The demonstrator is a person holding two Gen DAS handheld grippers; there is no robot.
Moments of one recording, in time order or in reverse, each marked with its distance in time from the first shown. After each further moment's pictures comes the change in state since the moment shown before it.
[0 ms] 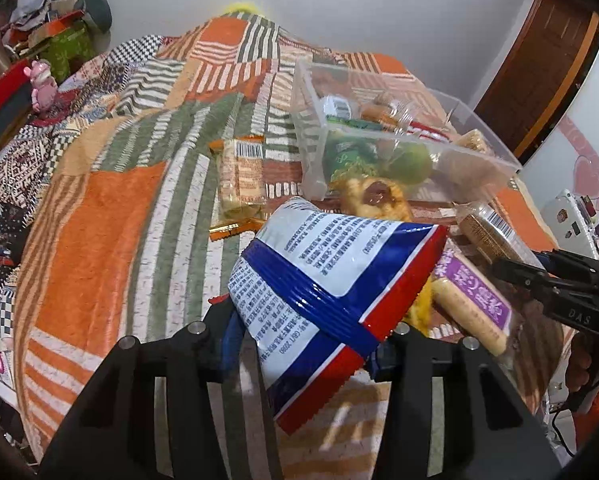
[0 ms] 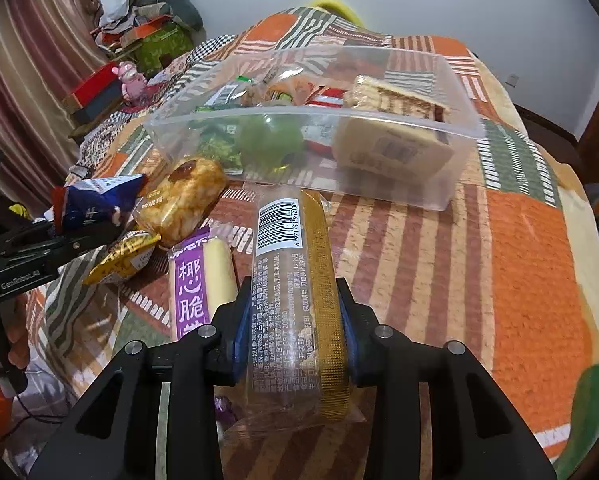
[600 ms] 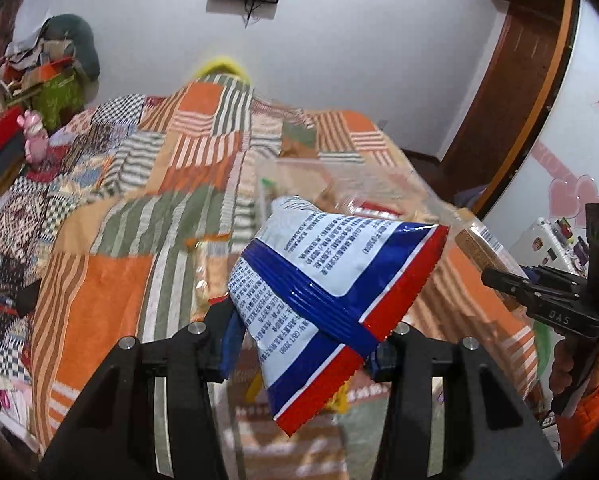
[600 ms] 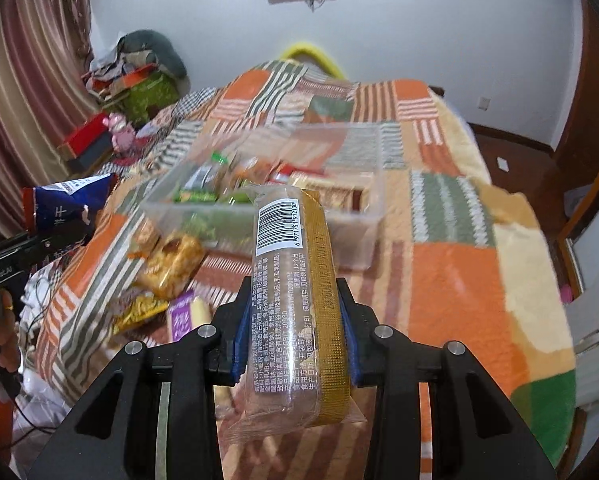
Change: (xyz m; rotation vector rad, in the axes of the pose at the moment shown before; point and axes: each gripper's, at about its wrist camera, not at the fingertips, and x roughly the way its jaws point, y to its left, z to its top) left arm -0.052 -0.037 0.053 0.046 -0.176 -0.059; right arm -0.059 -0.026 0.019 0.051 -0.169 -0.051
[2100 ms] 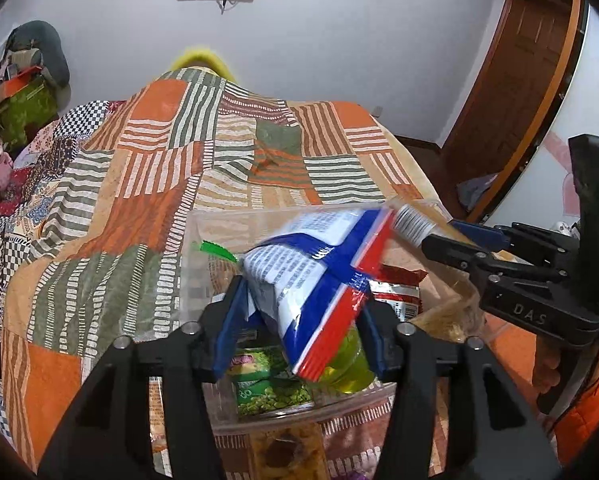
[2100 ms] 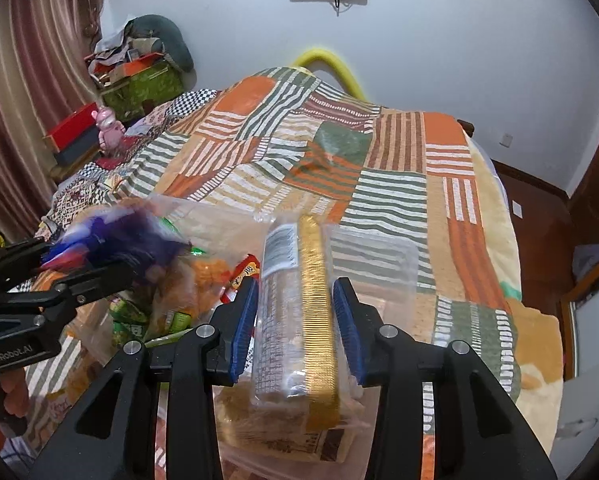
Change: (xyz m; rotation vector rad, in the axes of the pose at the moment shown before) left arm 0.136 -0.027 0.079 0.041 0.059 -0.009; right arm 0.090 -0.015 0.099 -0.134 -0.005 0.006
